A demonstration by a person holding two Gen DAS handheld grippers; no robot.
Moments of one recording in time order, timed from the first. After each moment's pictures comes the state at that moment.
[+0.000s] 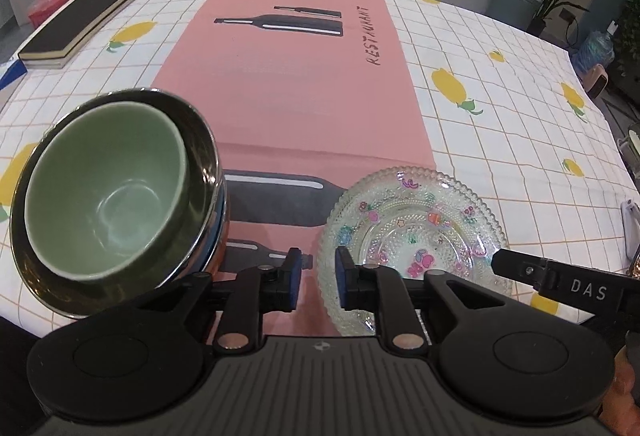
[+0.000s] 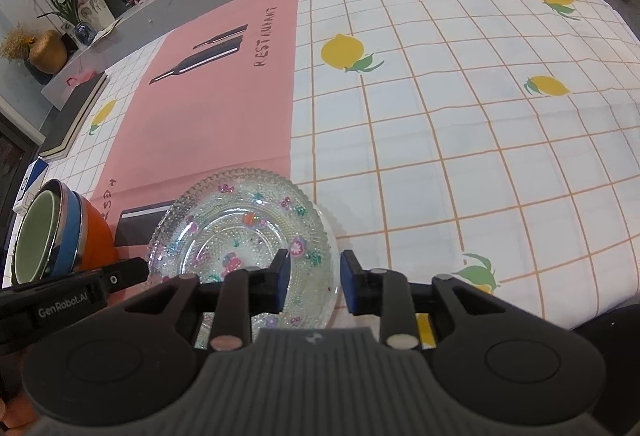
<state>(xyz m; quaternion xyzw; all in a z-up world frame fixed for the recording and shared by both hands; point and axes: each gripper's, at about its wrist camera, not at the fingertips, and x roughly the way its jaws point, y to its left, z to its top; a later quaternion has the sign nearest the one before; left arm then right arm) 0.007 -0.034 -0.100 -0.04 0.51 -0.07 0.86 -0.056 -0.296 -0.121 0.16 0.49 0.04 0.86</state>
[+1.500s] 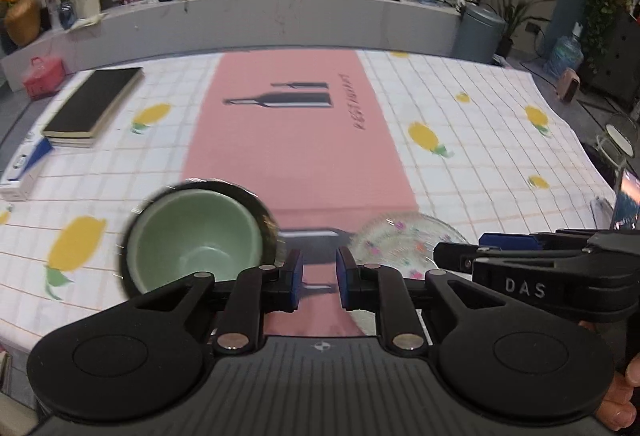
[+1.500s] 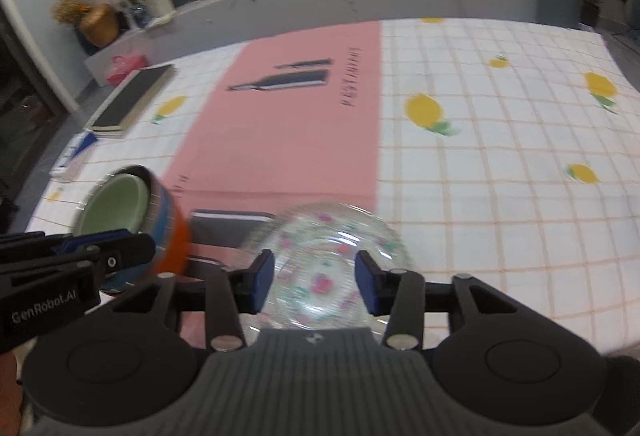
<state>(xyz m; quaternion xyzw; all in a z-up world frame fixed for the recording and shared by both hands) -0.024 -0.002 -0.022 0.01 0.43 -0.10 0.90 -0.068 -0.233 -0.061 0.09 0.43 0.12 0.89</state>
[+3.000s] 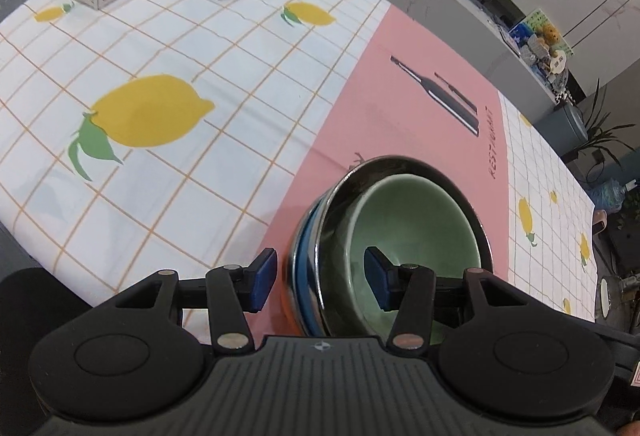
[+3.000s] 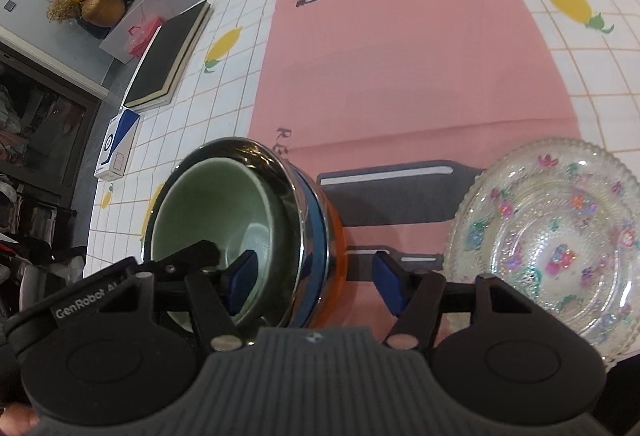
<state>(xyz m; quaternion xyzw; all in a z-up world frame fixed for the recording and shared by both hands) 0.021 0.146 -0.097 -0.25 0.50 0.00 0.83 0.000 -0.120 -0.113 0.21 0.56 0.15 0.79</state>
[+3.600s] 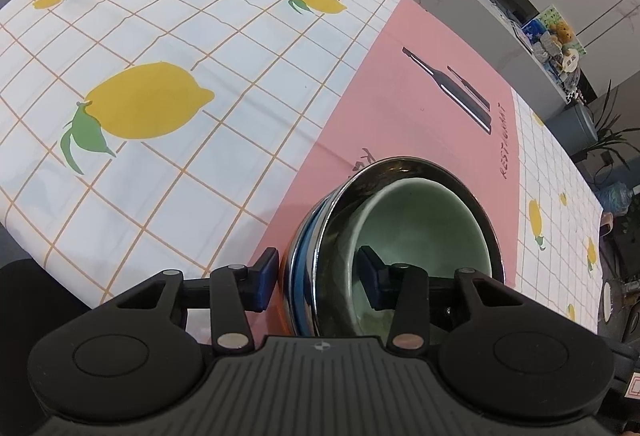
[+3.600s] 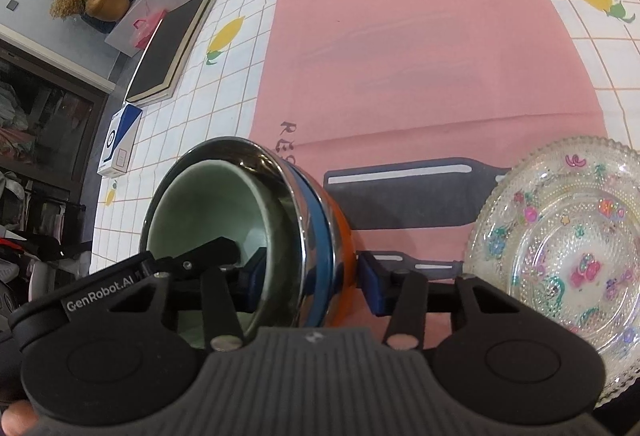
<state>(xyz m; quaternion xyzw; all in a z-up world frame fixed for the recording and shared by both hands) 0.032 0.144 -0.103 -0.26 0.52 0.01 0.82 0.013 -0.113 -0.123 0.21 0.57 0.17 0.78</state>
